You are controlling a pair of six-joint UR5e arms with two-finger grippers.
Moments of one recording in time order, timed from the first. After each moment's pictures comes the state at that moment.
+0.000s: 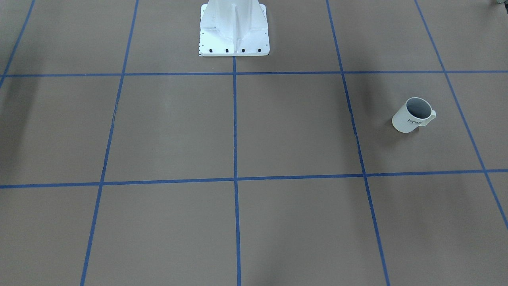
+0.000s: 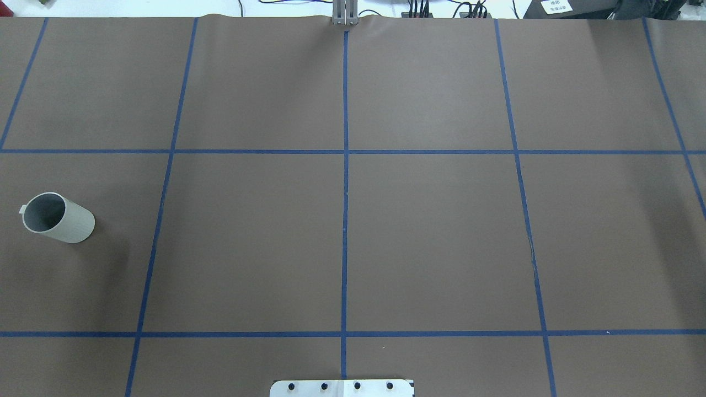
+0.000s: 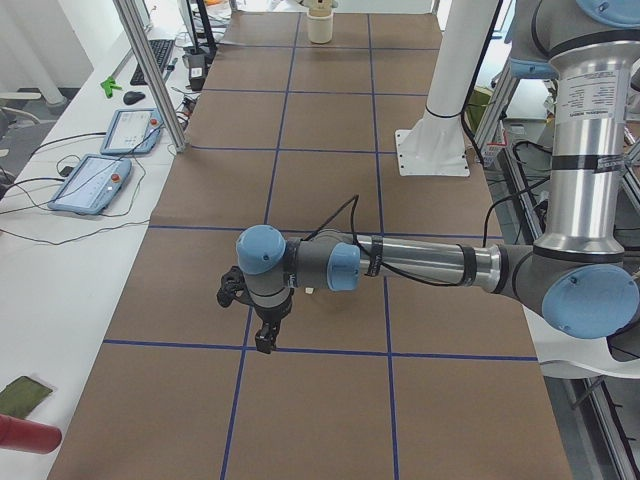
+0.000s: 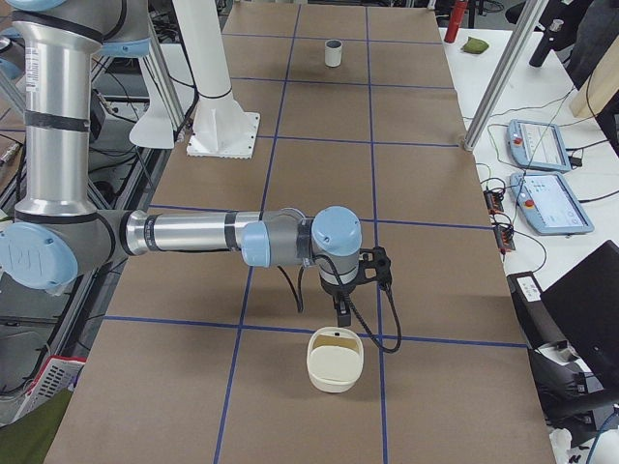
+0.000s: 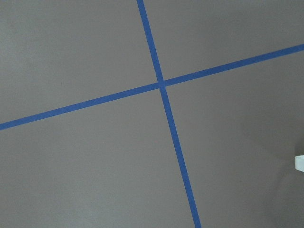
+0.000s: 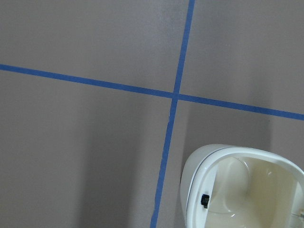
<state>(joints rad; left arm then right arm) -1.55 -1.55 -1.67 -1.53 -2.33 0.22 1.61 -1.68 1.76 -1.56 2.38 -0.12</state>
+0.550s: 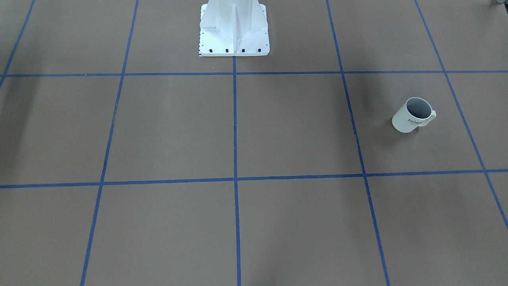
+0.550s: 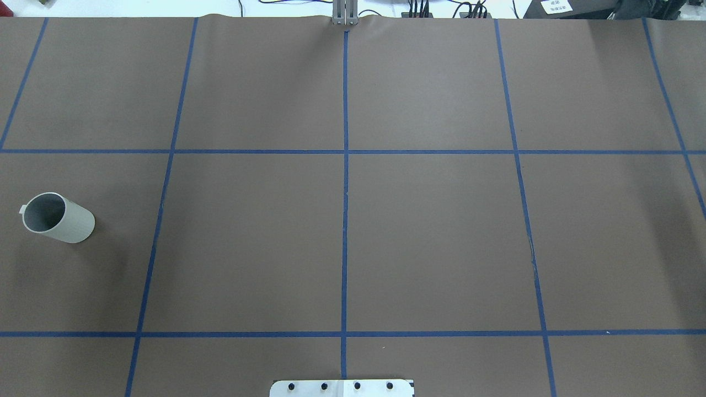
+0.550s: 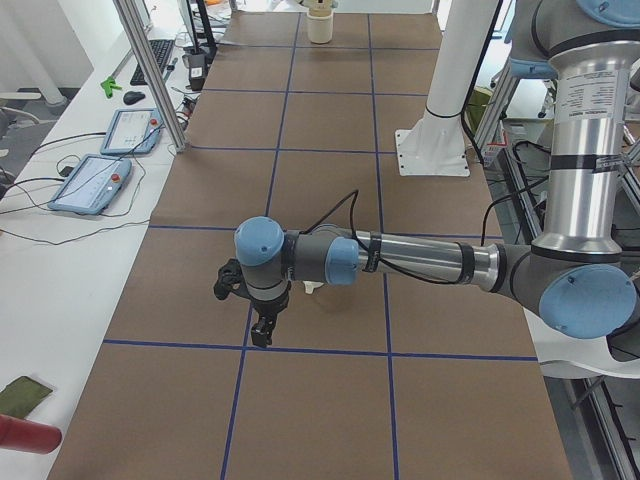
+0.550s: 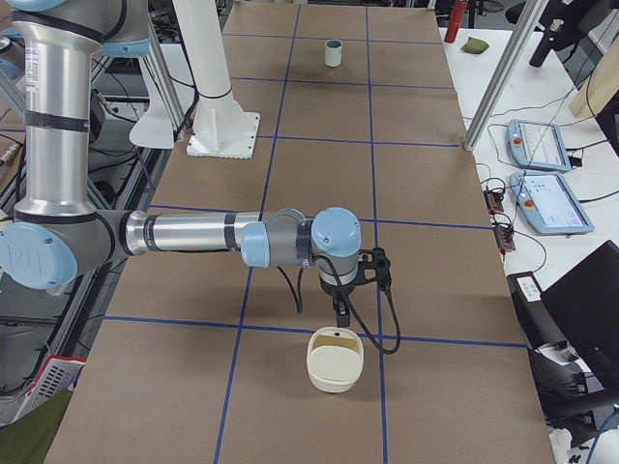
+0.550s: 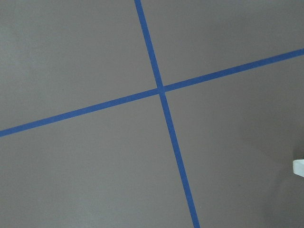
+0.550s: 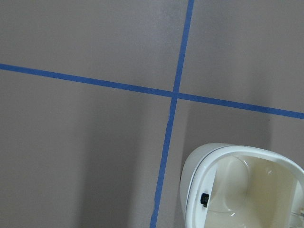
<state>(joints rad) -1.55 -1.57 -1.70 -1.53 -2.32 0.22 1.61 -1.68 1.76 -1.56 2.38 -0.12</state>
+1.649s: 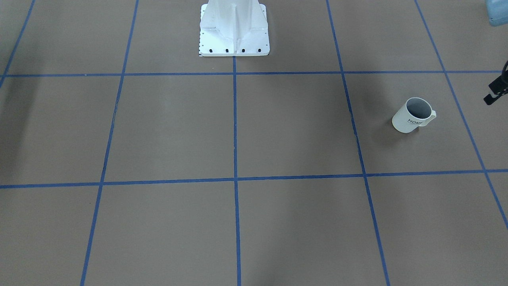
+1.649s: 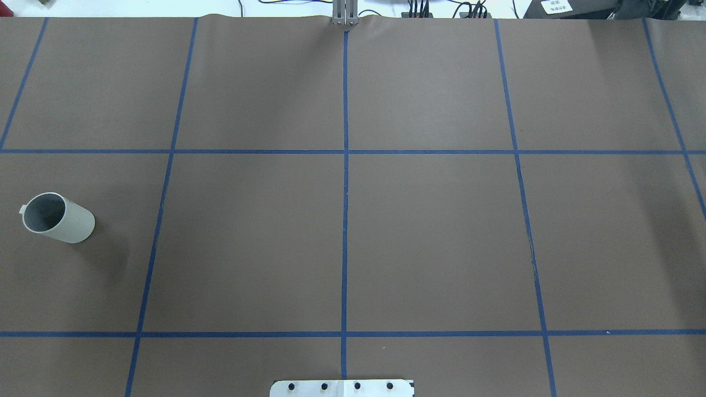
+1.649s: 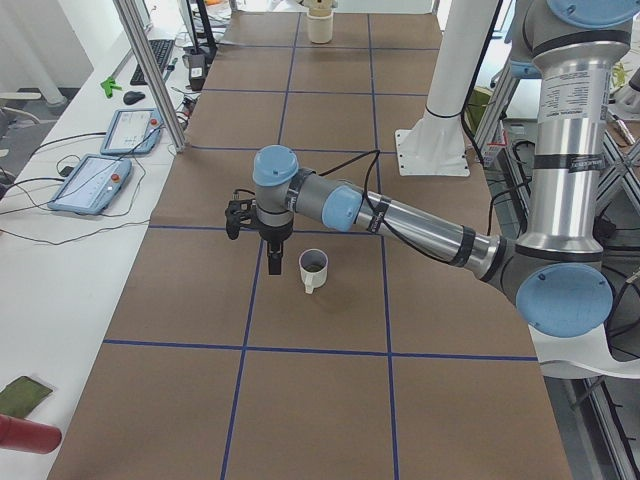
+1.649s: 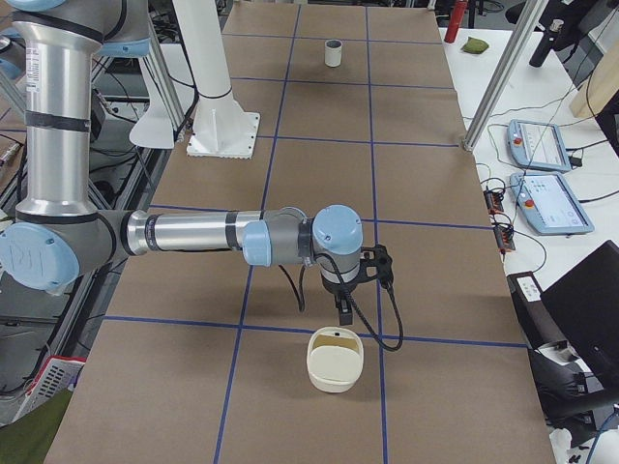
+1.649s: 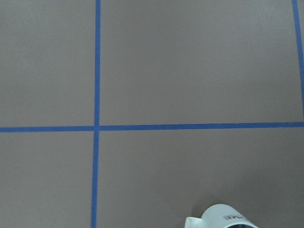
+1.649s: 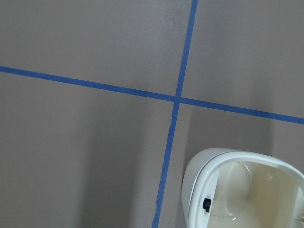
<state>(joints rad) -1.35 -1.54 -1.92 -1.65 -2.33 -0.58 1.61 -1.67 1.76 -1.56 2.38 -0.12</state>
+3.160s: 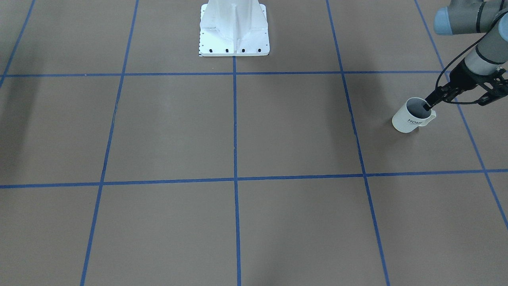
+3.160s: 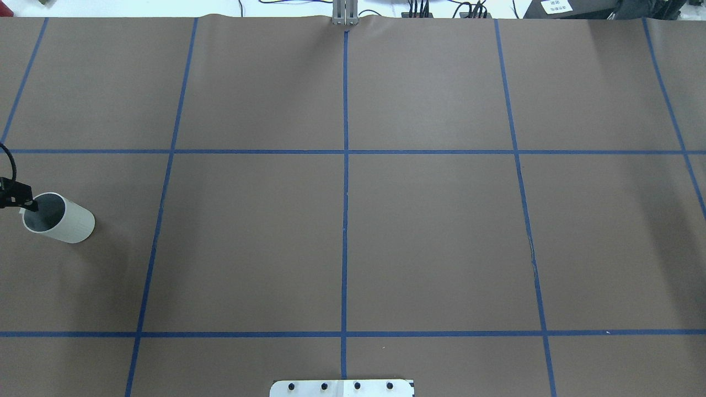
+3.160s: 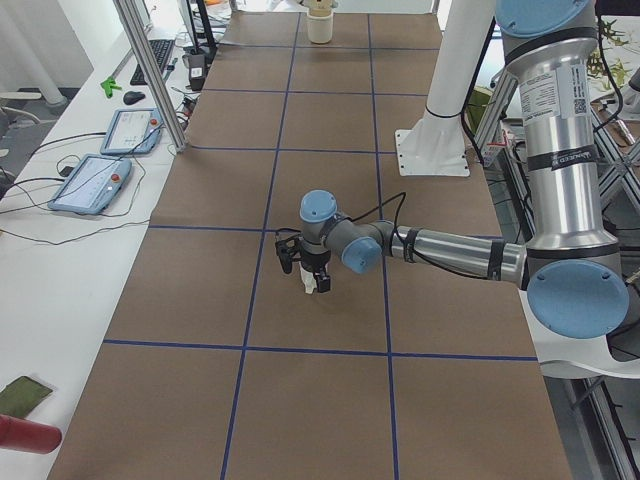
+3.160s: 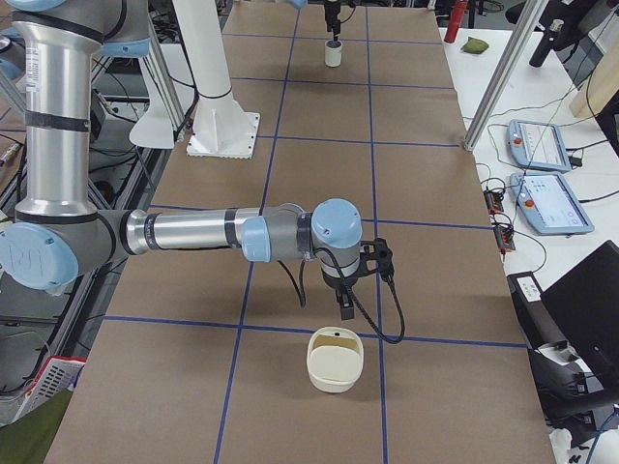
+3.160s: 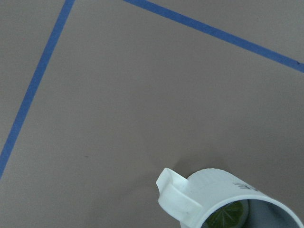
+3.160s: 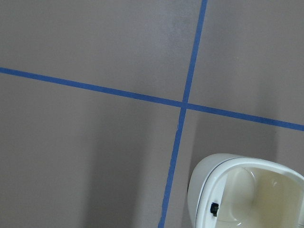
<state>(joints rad) -1.02 -1.38 -1.82 -2.05 -2.19 -1.12 1.61 -1.67 1.78 -1.55 2.39 -0.12</state>
